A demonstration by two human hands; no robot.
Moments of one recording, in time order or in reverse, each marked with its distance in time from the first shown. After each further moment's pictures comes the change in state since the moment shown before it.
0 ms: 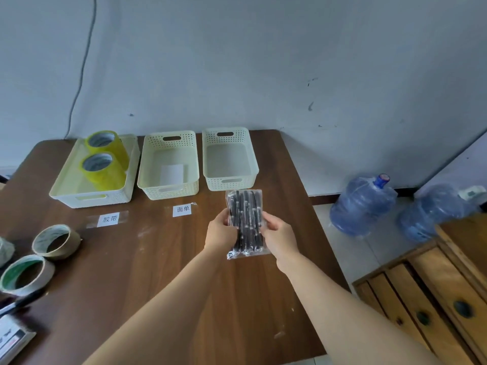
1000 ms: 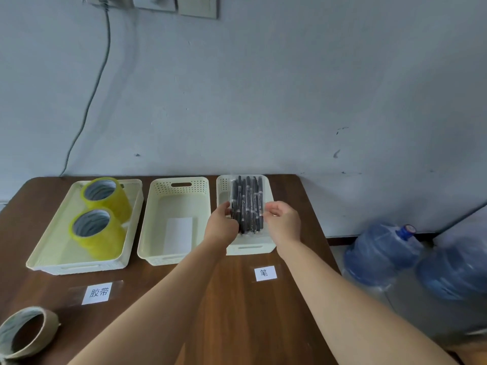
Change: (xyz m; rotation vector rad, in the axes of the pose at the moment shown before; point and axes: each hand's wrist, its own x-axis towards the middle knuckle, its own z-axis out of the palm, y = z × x) left_hand 0.174 0.115 -0.056 -0.032 0.054 0.107; right_hand 0.180 -0.137 0.062 -0.127 0.195 -0.214
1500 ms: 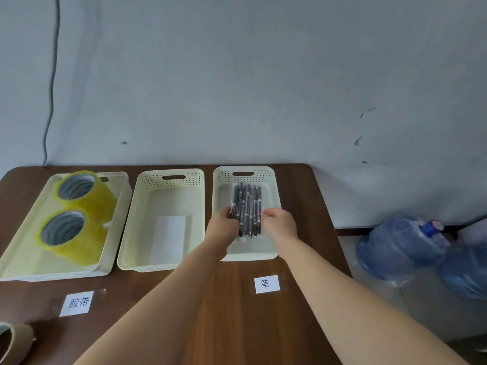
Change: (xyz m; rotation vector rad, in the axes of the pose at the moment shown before) left_hand 0.073 -0.026 0.034 0.074 -0.043 -0.174; right_hand 0.073 0.046 0.034 -0.107 -0.238 0.233
